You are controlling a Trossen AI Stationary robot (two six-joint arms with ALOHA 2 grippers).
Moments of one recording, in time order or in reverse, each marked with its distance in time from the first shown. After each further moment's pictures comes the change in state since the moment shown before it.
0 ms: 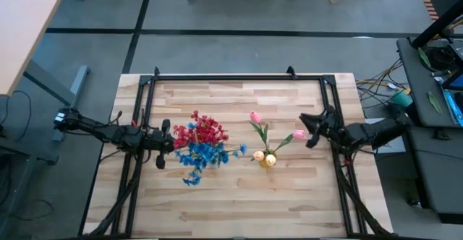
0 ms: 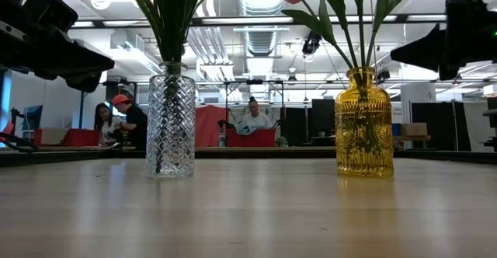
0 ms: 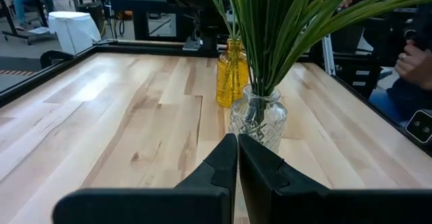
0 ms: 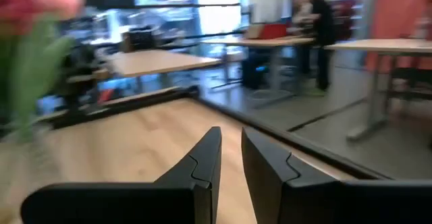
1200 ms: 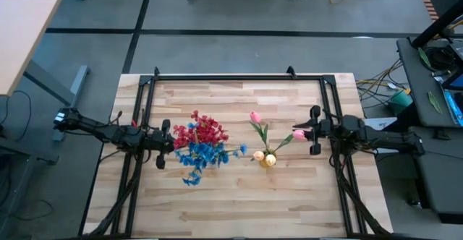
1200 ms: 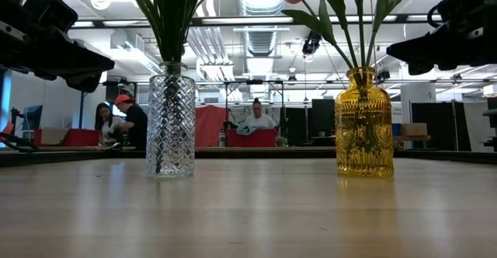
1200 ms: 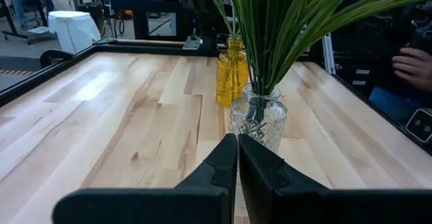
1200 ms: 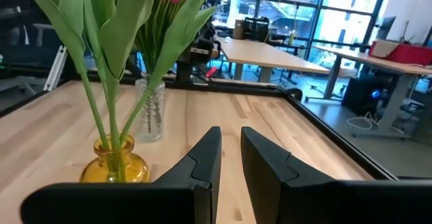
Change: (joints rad) left arm 0.000 0.003 0.000 0.000 0.000 0.000; right arm -0.462 0.014 0.000 -0.032 -0.925 -0.145
